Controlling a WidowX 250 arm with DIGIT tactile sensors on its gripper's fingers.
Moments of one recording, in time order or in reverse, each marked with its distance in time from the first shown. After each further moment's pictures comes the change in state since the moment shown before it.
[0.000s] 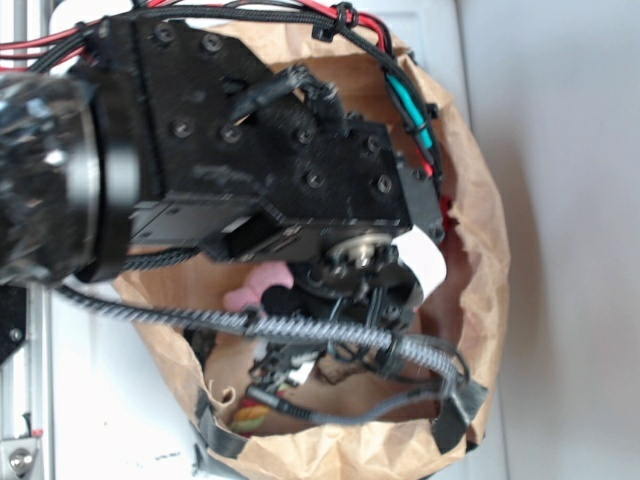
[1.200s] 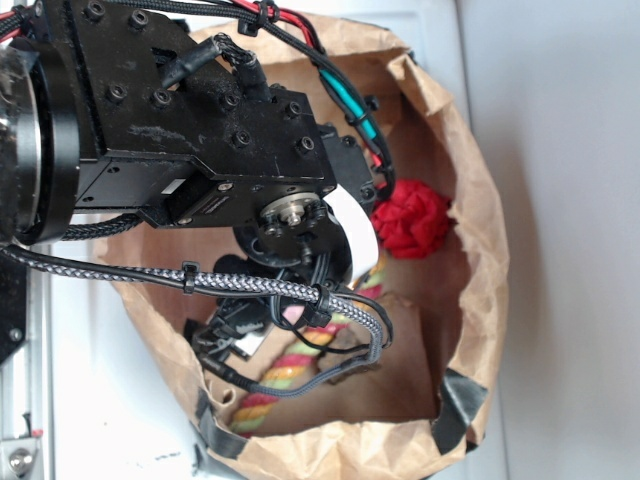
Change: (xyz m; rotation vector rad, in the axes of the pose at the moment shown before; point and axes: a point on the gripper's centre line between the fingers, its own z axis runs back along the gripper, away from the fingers) arm -0.023 -0.004 -0.005 -0.007 -0.020 -0.119
